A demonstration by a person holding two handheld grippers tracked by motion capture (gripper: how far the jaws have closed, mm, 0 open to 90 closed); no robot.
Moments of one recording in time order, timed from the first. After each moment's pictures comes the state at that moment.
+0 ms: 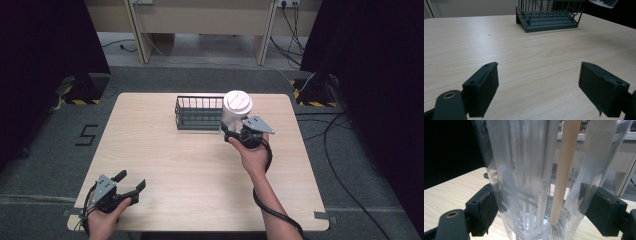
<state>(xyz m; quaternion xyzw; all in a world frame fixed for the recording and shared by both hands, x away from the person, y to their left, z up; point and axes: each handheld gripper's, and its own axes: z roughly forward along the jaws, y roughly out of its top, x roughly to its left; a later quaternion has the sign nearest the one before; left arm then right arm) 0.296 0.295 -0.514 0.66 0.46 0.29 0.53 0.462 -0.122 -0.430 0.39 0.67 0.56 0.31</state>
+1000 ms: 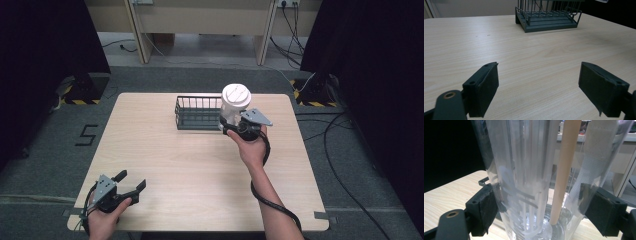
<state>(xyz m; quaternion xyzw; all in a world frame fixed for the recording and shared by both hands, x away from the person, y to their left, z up) 0.296 0.295 -0.514 0.66 0.46 0.29 0.53 0.480 -0.117 -0.419 0.39 0.67 0.56 0.31</state>
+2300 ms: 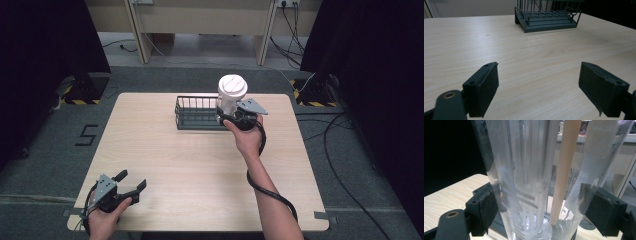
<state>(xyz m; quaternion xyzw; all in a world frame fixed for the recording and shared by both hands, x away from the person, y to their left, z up) 0.297 0.294 -0.515 0.66 0.45 0.29 0.53 0.506 -0.105 -0.405 0.39 0.67 0.55 0.31</state>
